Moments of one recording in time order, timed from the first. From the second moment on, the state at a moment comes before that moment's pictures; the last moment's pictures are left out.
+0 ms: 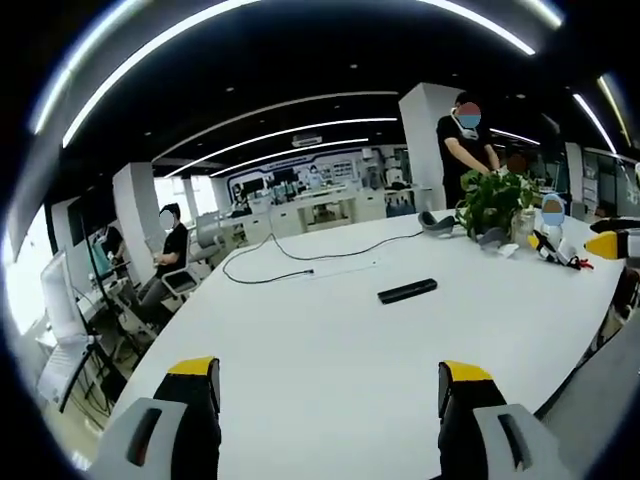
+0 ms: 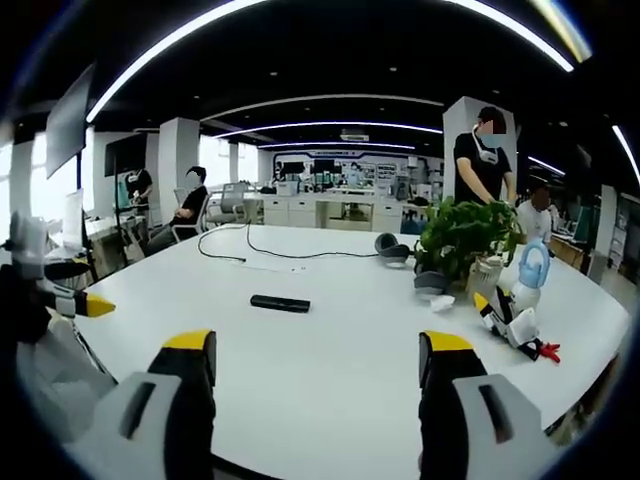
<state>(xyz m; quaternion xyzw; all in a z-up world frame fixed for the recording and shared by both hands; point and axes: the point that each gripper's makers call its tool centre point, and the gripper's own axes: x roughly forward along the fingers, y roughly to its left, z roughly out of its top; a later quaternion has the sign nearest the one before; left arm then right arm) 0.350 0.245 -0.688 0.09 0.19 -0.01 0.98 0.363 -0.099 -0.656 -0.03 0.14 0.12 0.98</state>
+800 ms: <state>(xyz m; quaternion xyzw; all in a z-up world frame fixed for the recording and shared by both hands) 0.352 0.247 -0.685 0.08 0.18 -0.02 0.98 0.362 -0.097 -0.657 -0.02 0.15 0.13 0.98</state>
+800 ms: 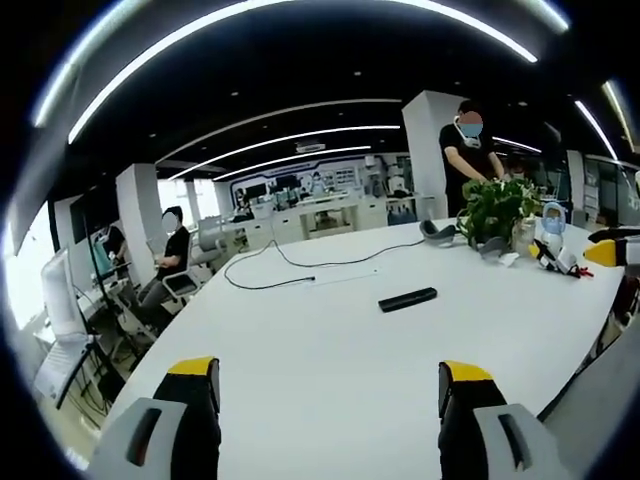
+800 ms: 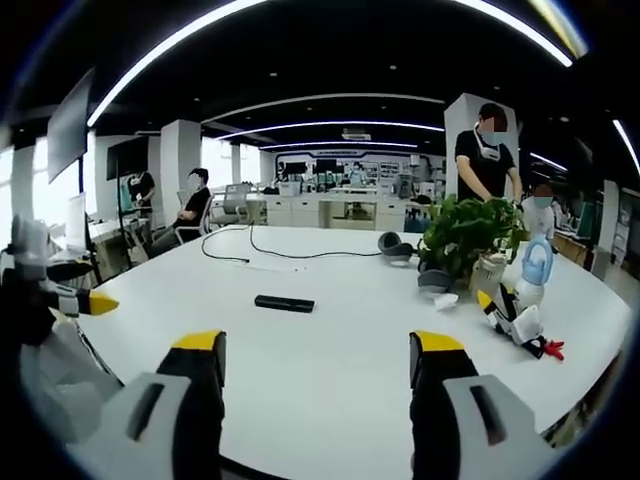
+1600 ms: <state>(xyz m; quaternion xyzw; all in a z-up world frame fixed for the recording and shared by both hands) 0.353 0.236 -0.697 0.09 0.21 -0.04 0.97 0.361 -0.094 -0.662 -0.03 0.16 0.14 0.98</state>
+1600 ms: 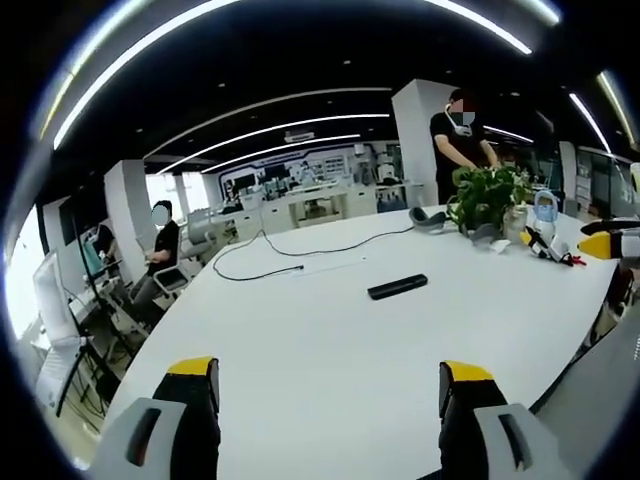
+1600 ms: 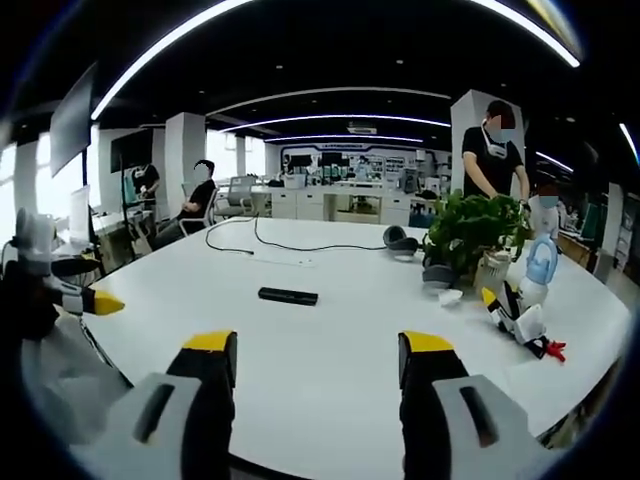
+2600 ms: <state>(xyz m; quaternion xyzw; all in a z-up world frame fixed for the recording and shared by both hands) 0.447 0.176 -0.673 0.17 0.22 -0.20 0.94 0.361 -0.092 -0.671 -0.04 0.18 0.15 0.97</state>
